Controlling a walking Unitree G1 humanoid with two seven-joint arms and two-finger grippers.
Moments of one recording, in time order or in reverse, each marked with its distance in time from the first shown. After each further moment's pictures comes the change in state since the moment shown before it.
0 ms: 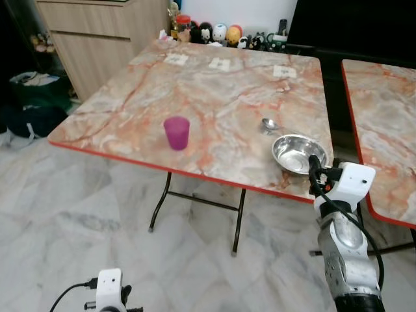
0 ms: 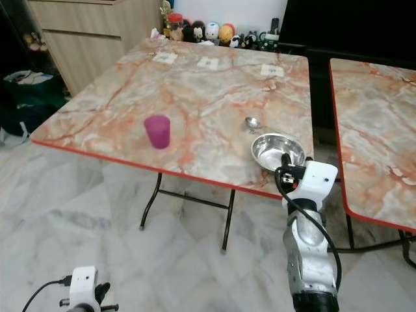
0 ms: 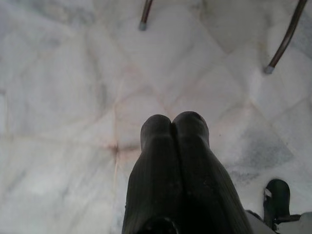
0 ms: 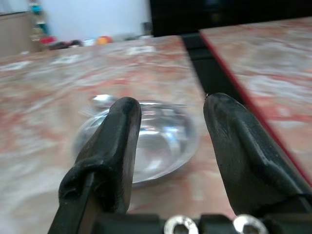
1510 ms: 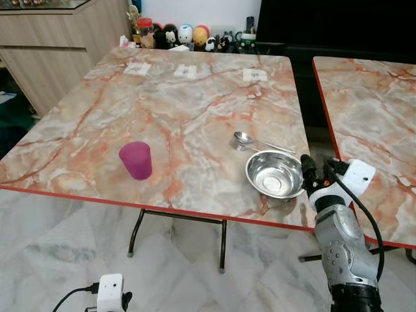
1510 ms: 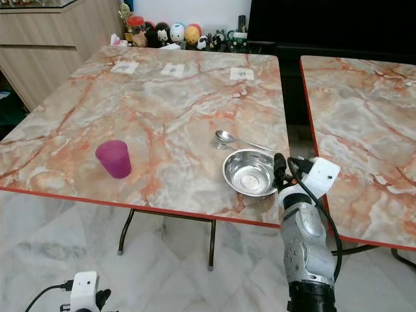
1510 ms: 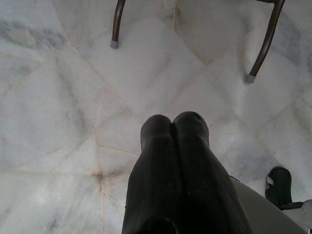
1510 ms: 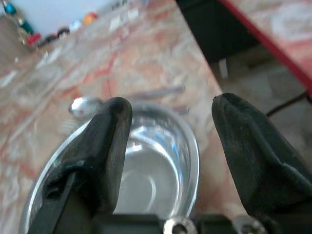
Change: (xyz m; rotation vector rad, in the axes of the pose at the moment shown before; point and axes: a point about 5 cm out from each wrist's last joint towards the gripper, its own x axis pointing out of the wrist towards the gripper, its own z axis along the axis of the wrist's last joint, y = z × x) left arm 0.000 -0.005 -0.004 0.016 0.030 -0.020; right arm 0.004 0.007 -0.009 0.299 0.202 0.044
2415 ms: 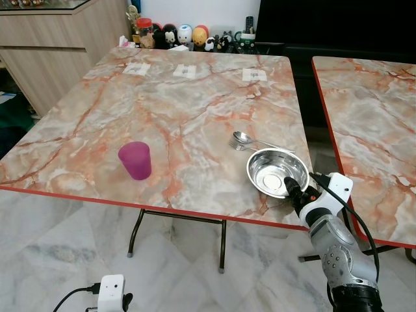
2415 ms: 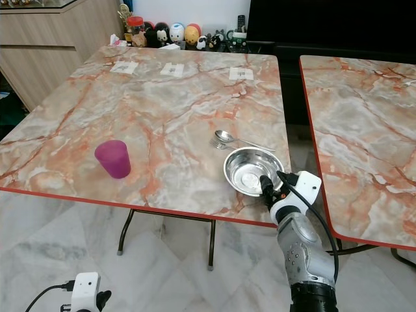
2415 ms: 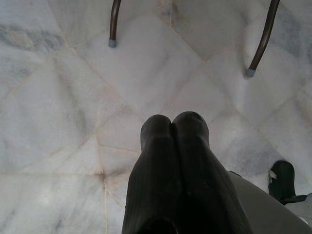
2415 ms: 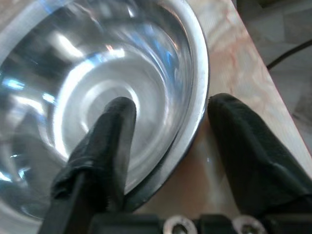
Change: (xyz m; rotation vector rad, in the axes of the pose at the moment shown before) left arm 0.000 -0.001 -0.001 0.033 0.010 -0.011; right arm 0.000 -0.011 -0.034 0.008 0.235 0.009
